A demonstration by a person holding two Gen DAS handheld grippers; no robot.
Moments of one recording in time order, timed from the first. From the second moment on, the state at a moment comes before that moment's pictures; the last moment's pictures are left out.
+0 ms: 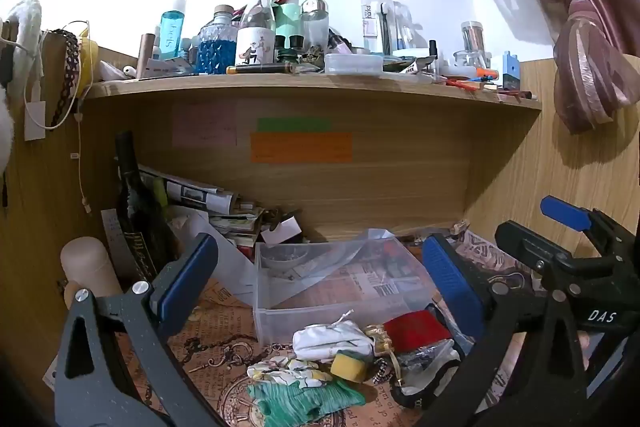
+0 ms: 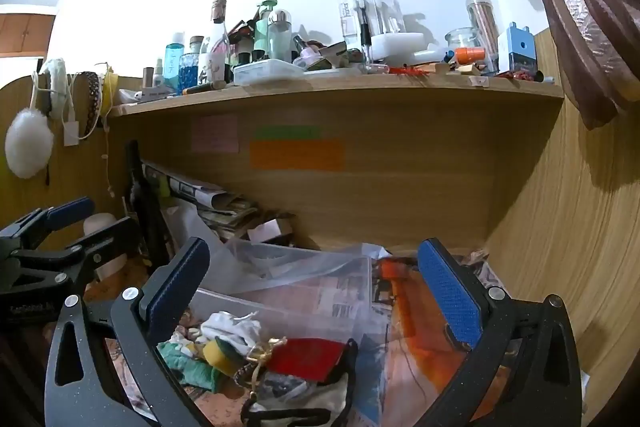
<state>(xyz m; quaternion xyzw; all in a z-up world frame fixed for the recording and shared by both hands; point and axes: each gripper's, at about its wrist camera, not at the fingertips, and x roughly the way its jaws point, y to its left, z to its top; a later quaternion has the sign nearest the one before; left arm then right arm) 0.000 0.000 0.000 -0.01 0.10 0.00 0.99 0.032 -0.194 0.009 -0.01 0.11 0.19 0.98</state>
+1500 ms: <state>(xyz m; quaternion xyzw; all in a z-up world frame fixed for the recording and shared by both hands) 0.002 0.004 -0.003 -0.01 0.09 -0.01 1.00 0.029 -0.189 0.011 -0.01 0.10 0.20 0.97</state>
